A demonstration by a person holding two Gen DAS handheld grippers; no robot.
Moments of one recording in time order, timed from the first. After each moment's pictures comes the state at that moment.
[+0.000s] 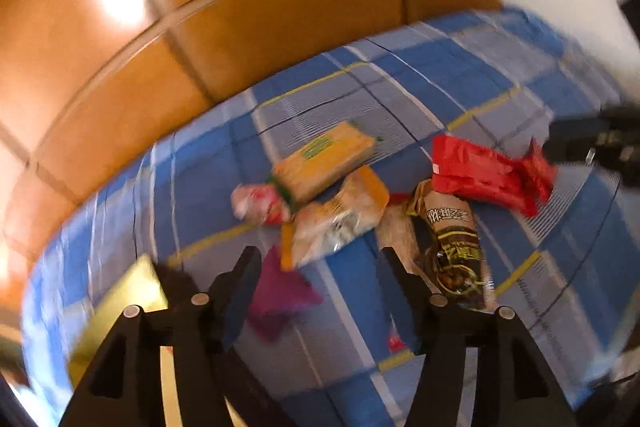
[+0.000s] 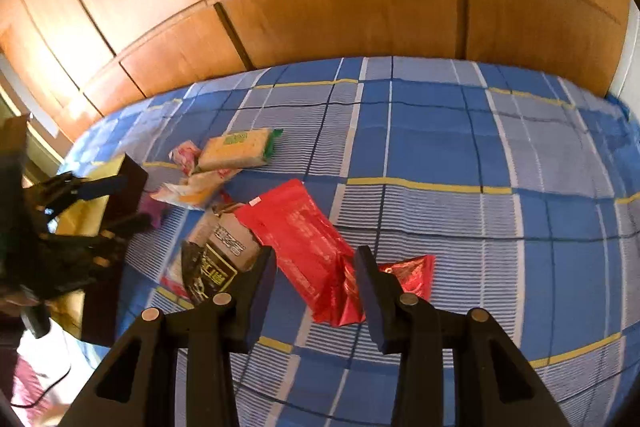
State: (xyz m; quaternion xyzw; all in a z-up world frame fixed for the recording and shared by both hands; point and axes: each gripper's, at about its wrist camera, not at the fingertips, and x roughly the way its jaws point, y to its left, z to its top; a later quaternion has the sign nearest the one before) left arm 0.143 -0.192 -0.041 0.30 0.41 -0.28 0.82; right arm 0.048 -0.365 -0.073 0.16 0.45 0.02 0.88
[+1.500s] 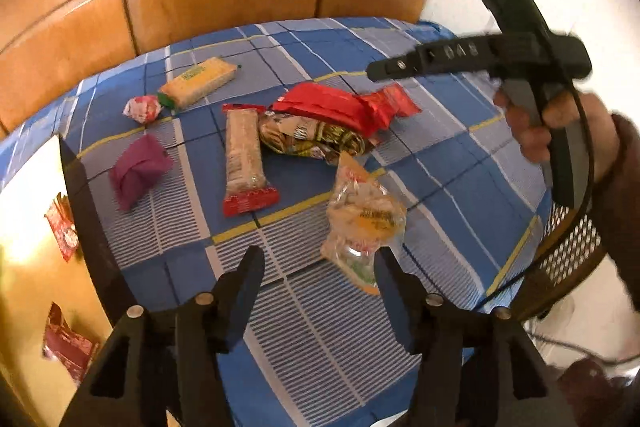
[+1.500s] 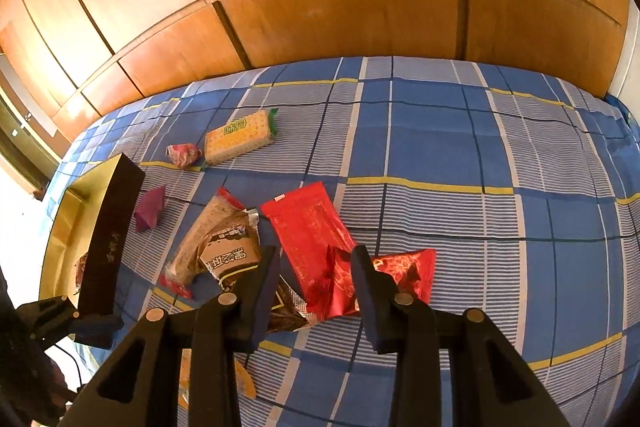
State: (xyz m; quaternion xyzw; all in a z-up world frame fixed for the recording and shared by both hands) left arm 0.030 -0.153 -0.051 0.15 0.47 -0.41 0.77; right arm 0.047 -0.357 -0.077 0.14 0.45 0.01 0.88
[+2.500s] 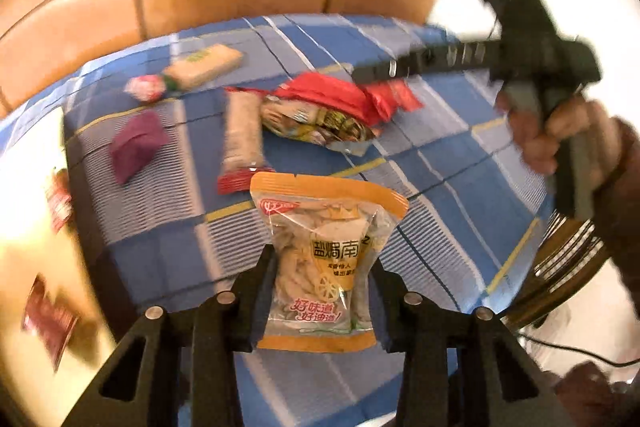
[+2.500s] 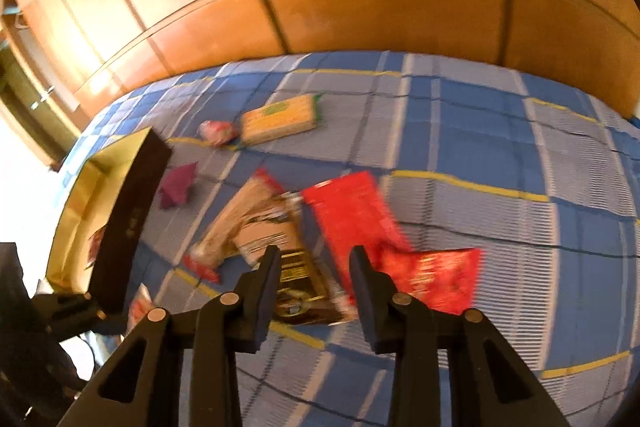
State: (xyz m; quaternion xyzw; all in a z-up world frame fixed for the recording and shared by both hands) left arm 0.021 -0.129 -0.056 0.10 0.47 -0.39 0.79; right arm 0.050 -0.320 -0.084 0.11 0.45 0.09 0.88
